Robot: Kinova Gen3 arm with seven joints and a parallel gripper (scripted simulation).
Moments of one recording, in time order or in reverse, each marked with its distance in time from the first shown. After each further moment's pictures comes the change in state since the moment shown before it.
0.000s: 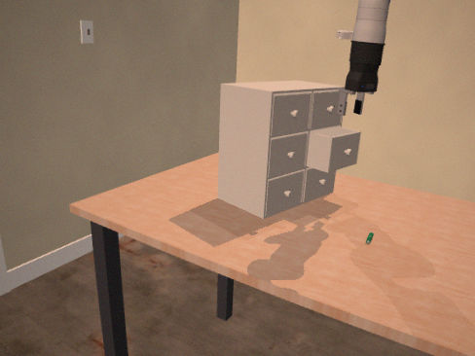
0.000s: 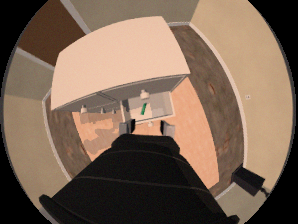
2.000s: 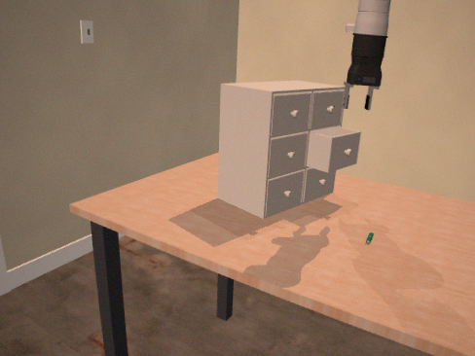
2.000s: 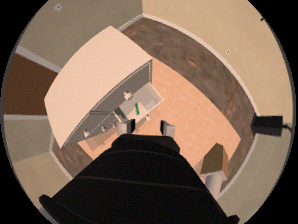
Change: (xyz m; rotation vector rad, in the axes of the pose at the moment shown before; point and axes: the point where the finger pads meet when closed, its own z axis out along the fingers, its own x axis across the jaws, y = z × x) arm 0.005 0.015 -0.017 -0.004 0.012 0.485
